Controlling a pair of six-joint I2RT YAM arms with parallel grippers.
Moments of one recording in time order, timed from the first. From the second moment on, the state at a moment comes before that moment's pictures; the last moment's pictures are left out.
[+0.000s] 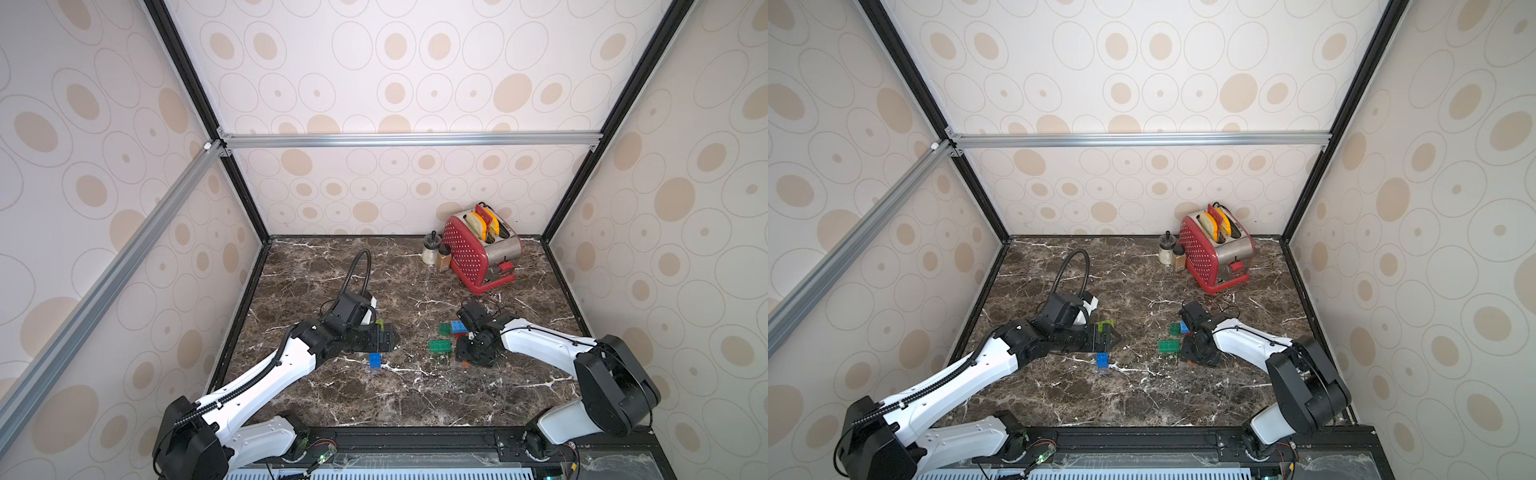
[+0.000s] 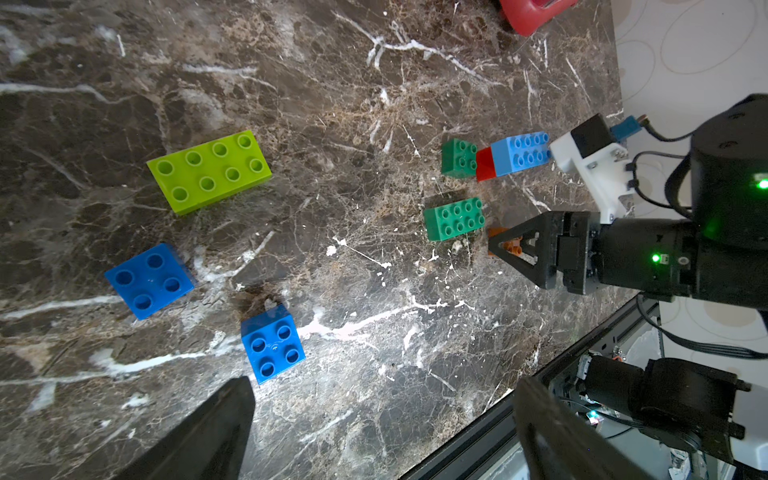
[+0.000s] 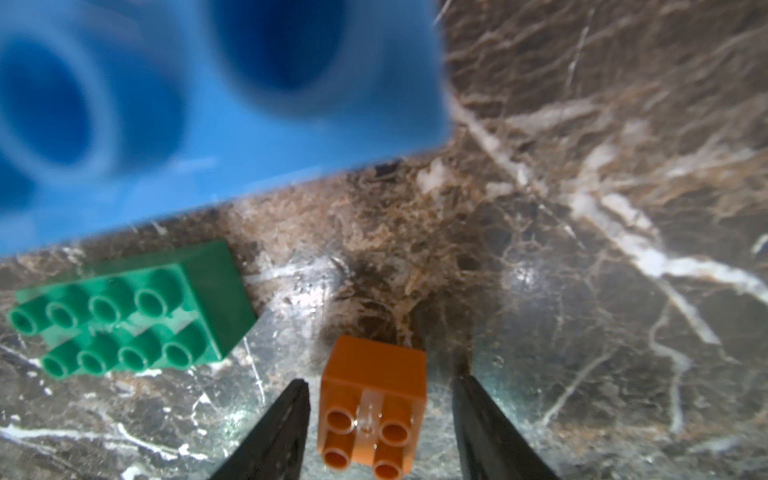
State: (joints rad) left arm -0.66 1.14 0.86 -0.63 0.19 -0.63; right arm 0.64 1.50 0.78 -0.67 -0.02 0.72
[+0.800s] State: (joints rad) left arm -0.66 1.14 0.85 -0.62 0.21 -0.64; right arm 0.66 1.50 0.81 -0.70 0.02 0.71
